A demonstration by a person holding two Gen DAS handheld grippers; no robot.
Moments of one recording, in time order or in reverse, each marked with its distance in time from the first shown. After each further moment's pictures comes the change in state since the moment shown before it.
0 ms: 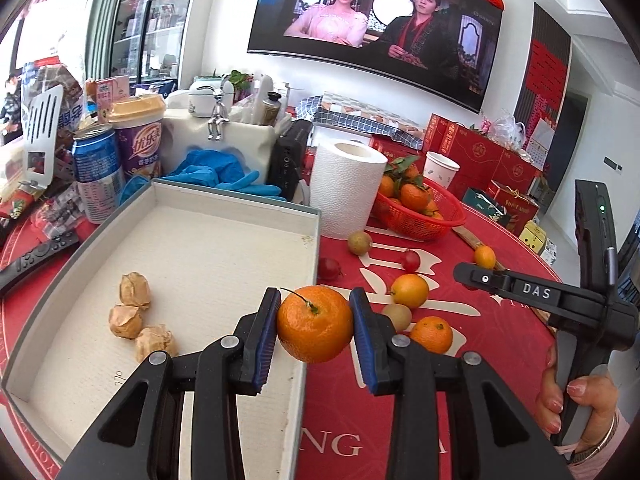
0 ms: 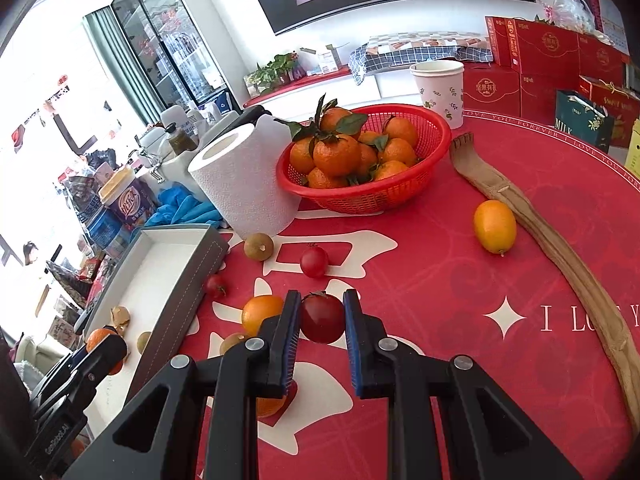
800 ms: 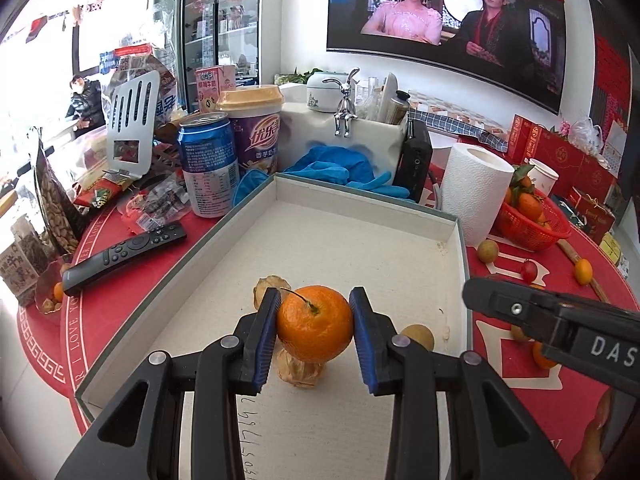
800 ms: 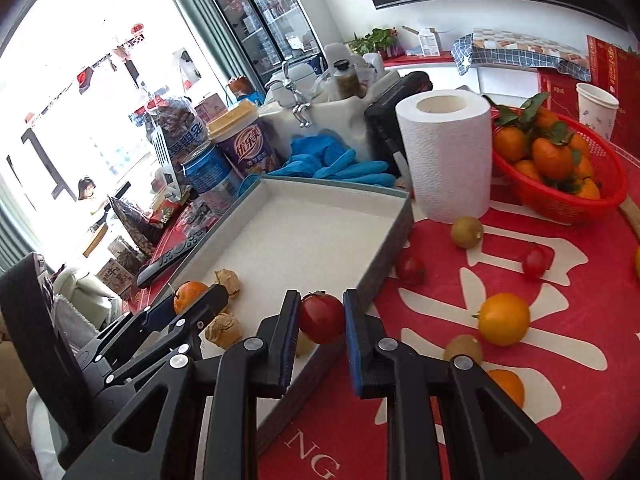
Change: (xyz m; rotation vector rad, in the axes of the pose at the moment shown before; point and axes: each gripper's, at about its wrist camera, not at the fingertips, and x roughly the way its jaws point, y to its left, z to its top) left arm 0.003 0.061 0.001 -0.045 0.012 0.300; right arm 0.041 0.131 -0.014 -0.186 0.124 0.228
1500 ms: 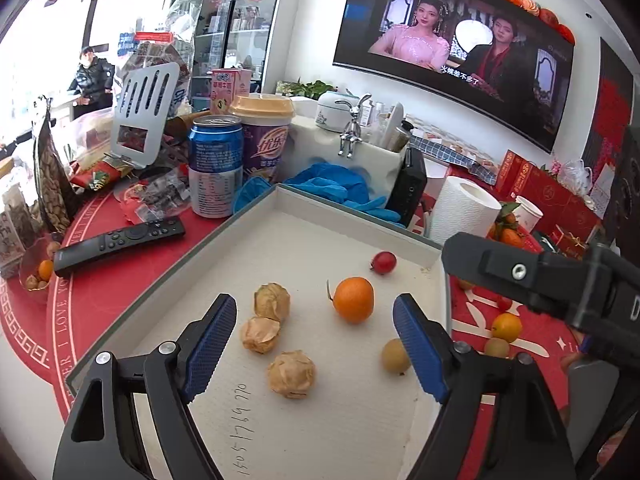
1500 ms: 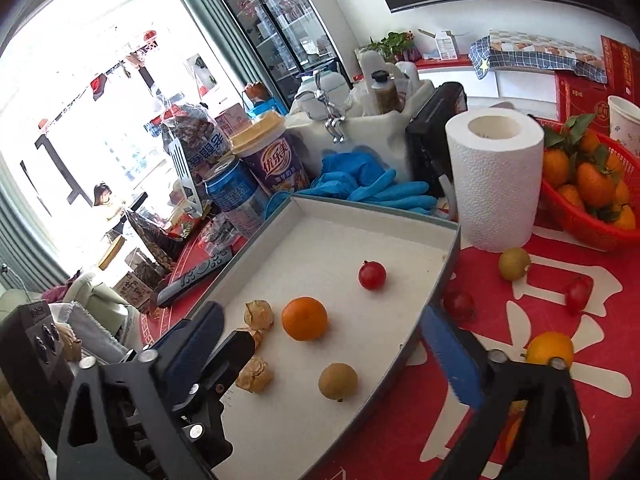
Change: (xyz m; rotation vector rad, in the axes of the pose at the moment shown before) left arm -0.017 0.017 0.003 -0.116 -0.051 -0.101; right arm -0.010 0.018 0.017 -0.018 -0.086 0.012
